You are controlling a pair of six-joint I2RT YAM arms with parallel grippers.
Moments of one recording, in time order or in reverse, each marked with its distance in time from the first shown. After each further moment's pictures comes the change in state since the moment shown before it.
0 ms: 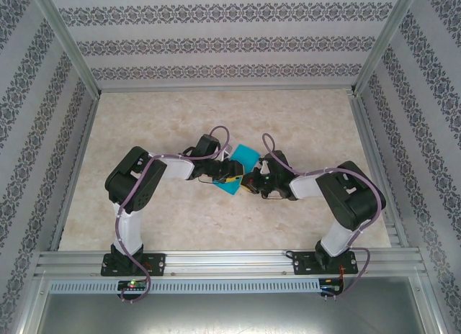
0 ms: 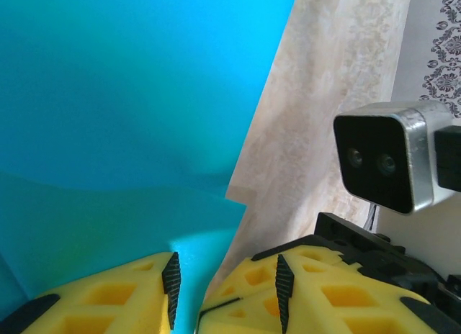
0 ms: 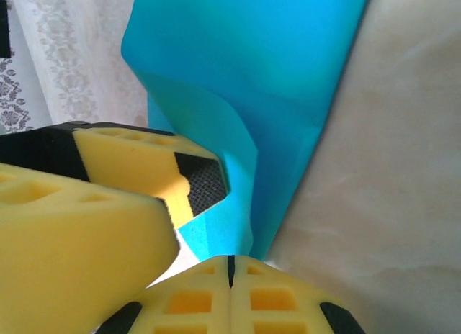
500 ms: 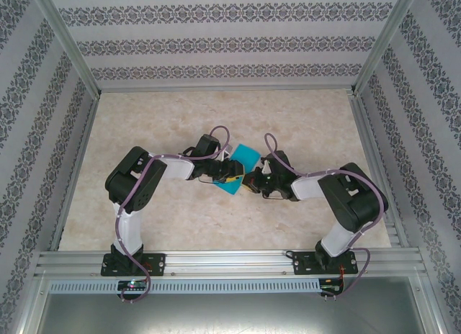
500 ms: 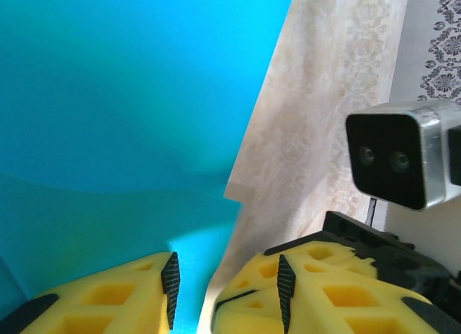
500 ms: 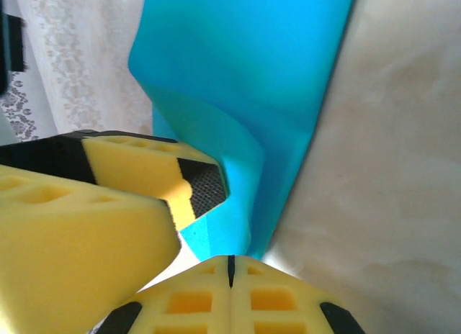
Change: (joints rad) left arm 0.000 0.000 0.000 0.008 0.000 0.000; right arm -0.014 -0.038 -0.022 0.013 0.013 0.008
